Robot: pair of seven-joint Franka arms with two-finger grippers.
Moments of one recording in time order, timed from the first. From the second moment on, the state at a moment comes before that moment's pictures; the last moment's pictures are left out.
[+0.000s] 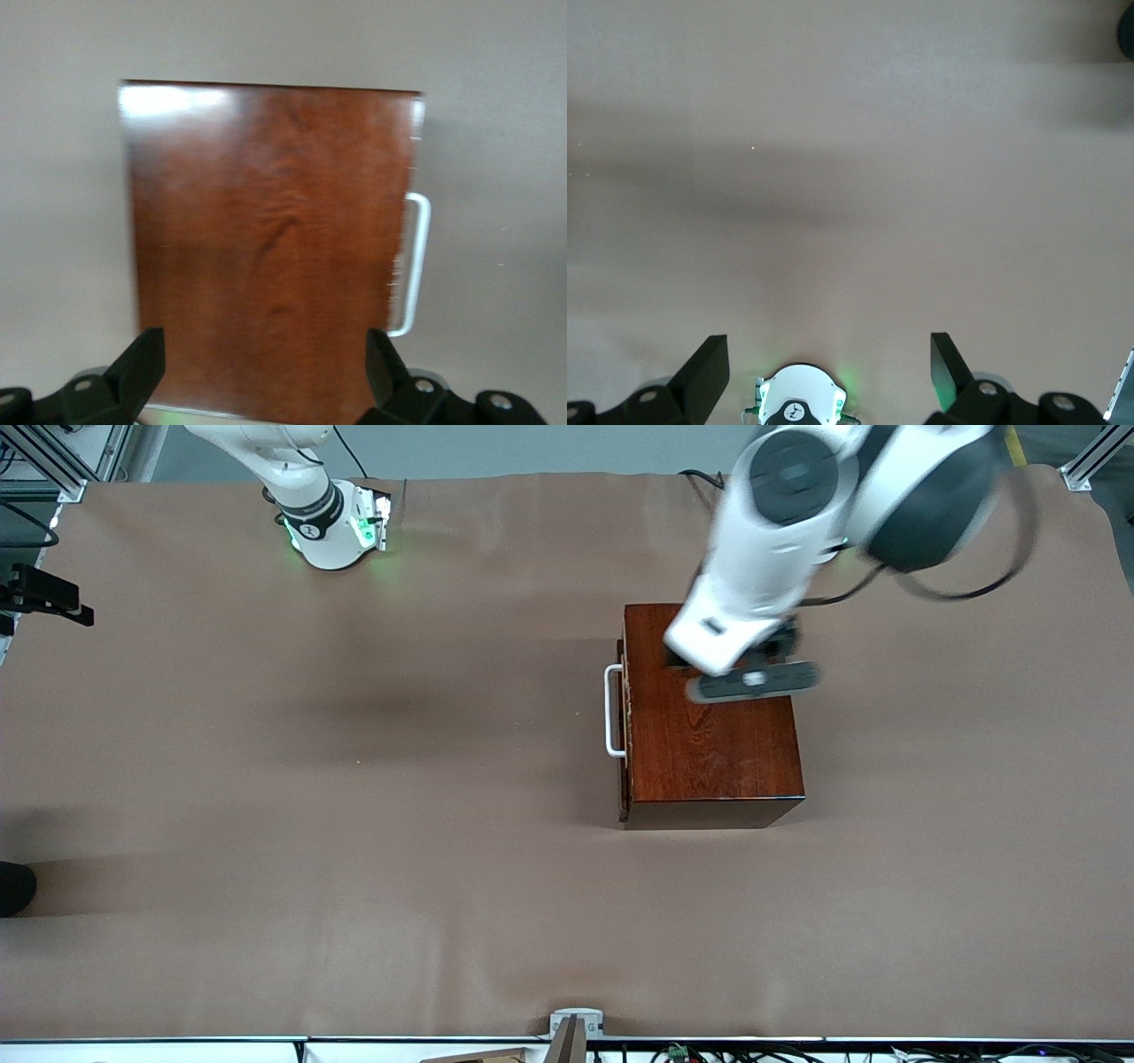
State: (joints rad) left arm -0.39 0.36 -0.31 -1.32 0.11 1.54 -0.74; right arm -0.11 0.03 -0.02 -1.45 -0.01 1.30 -0.24
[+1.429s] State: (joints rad) left arm -0.97 0.81 0.09 -1.14 0.19 1.66 -0.91; right arm -0.11 0.03 -0.02 -1.45 -0.01 1.30 -0.24
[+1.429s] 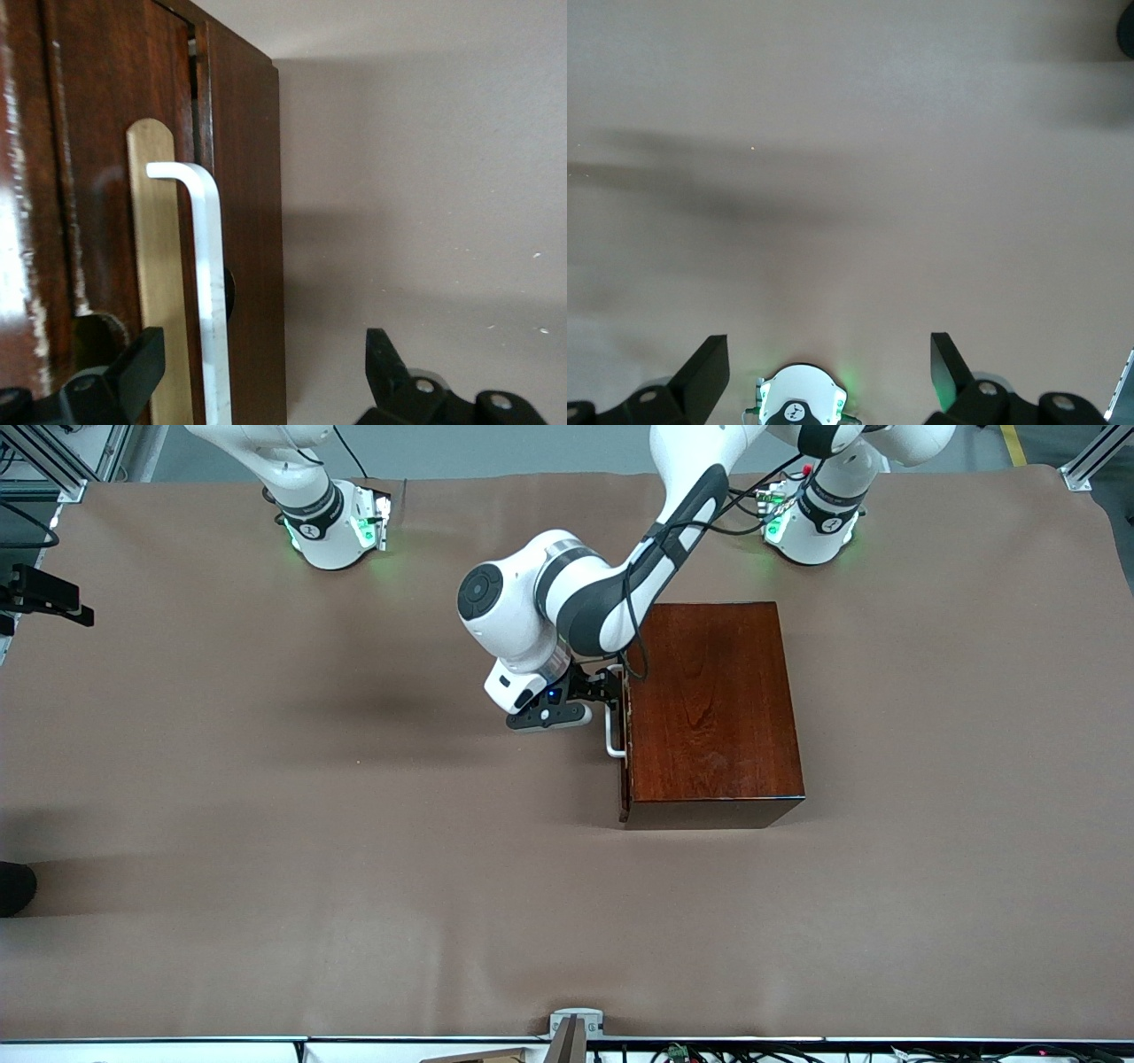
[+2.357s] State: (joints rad) left arm -1.00 0.86 0.08 -1.14 0.18 1.81 -1.13; right arm -0.11 0.03 -0.03 -1.45 -0.01 1.30 -0.24
